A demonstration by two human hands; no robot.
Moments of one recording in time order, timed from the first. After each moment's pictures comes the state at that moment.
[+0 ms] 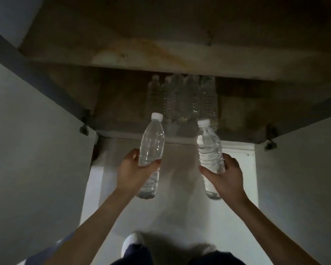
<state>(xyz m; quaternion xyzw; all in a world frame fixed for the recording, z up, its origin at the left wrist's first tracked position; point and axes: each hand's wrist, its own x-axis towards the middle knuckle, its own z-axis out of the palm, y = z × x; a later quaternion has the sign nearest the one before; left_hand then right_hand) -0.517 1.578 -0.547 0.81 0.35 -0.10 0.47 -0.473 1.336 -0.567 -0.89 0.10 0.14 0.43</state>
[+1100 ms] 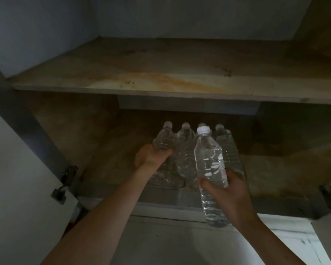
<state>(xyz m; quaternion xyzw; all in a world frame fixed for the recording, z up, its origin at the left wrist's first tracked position) -0.287 1.632 -0.659 0.87 0.28 -0.02 0.40 -0.348 1.415 -0.663 -0.80 0.03 0.04 0.60</state>
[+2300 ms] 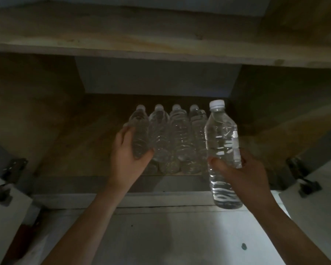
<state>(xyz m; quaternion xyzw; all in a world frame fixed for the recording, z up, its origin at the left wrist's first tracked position) -0.329 1.609 -0.711 0.88 0.06 0.24 0.40 -0.348 1.351 -0.649 -0.84 0.07 -0.04 0.54</state>
